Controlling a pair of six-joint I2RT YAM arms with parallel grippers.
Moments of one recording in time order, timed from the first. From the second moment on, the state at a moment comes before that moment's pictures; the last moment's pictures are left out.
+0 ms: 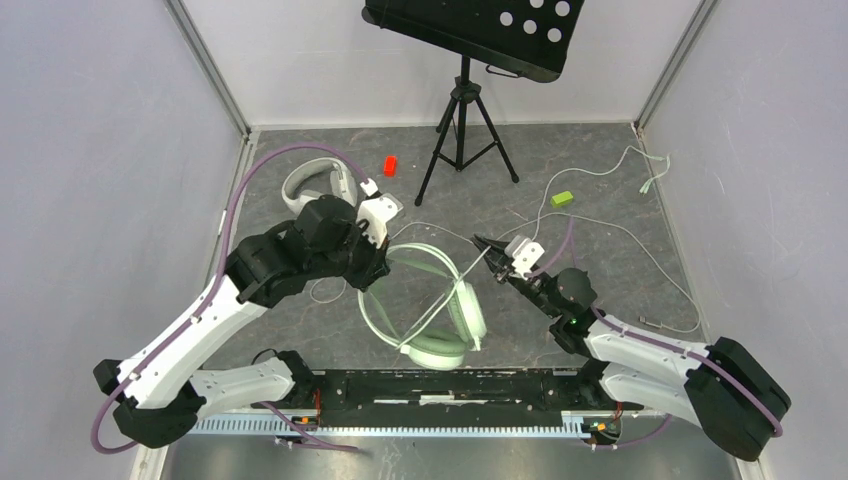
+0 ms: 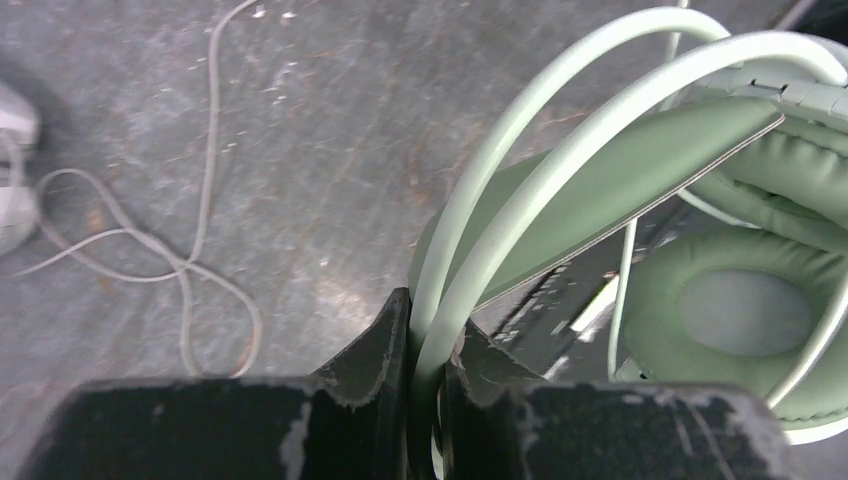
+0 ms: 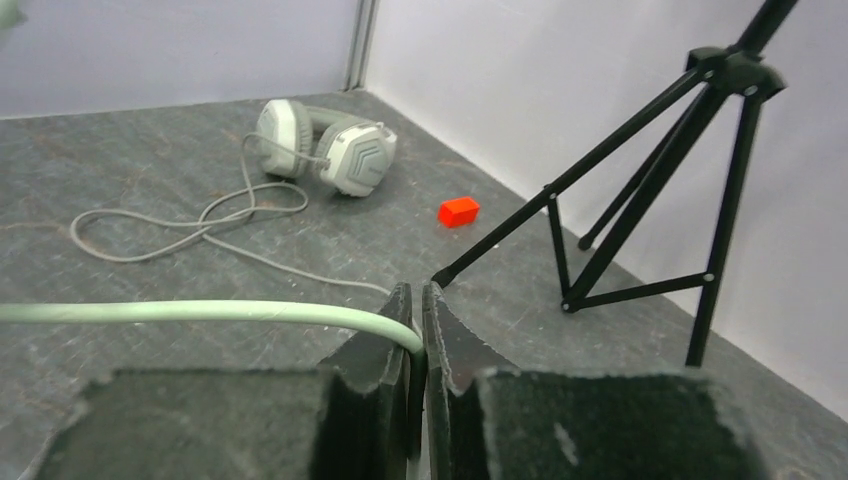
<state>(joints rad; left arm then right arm) -0.84 1.01 1.30 -1.00 0.08 -0.09 0.76 1.02 0.23 1.04 -0.08 -0.27</state>
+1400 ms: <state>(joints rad) -0.84 1.15 1.17 -0.93 -0.29 0.14 0.69 1.01 0.57 0.24 -0.19 -0.17</state>
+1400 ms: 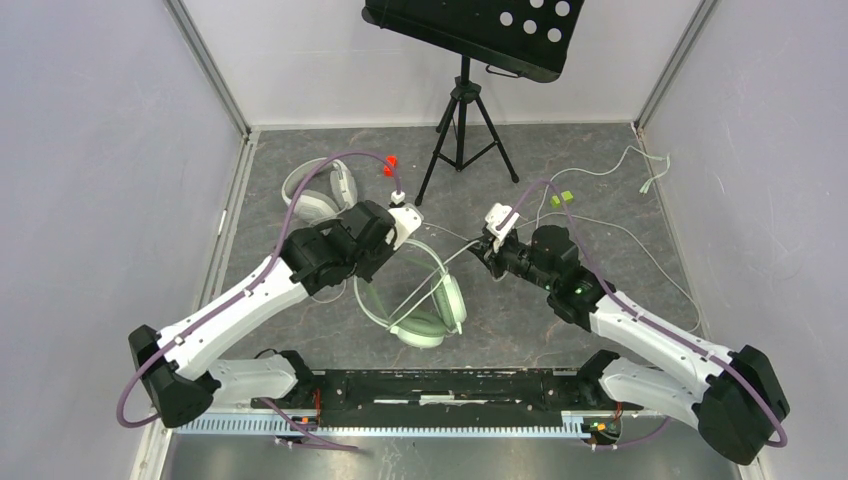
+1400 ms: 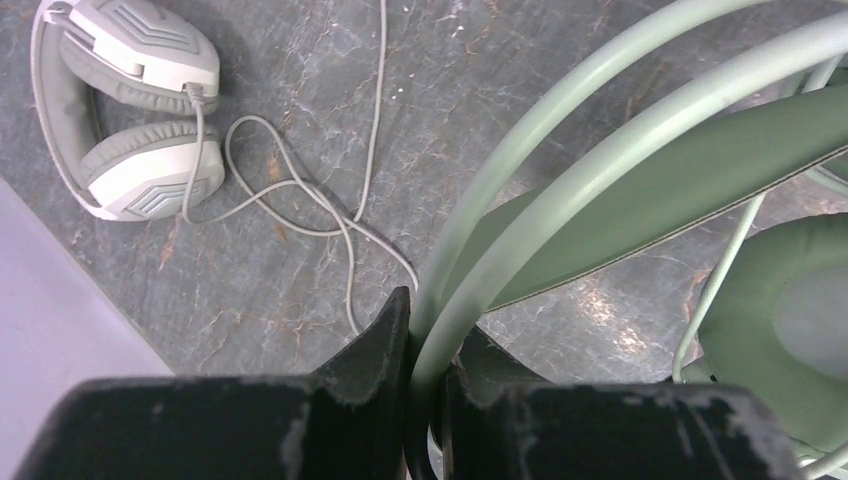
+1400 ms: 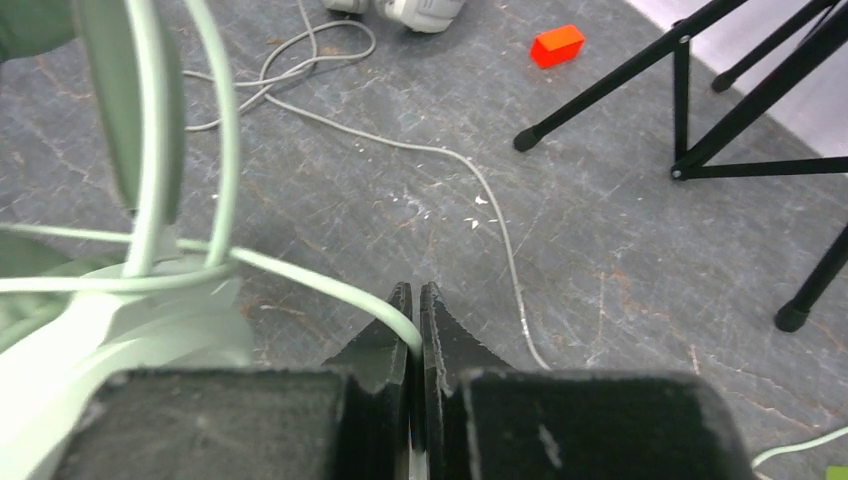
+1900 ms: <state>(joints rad) -0.84 1.20 1.18 -0.96 -0.40 0.14 0.68 1.04 0.62 0.20 -0.51 0.05</state>
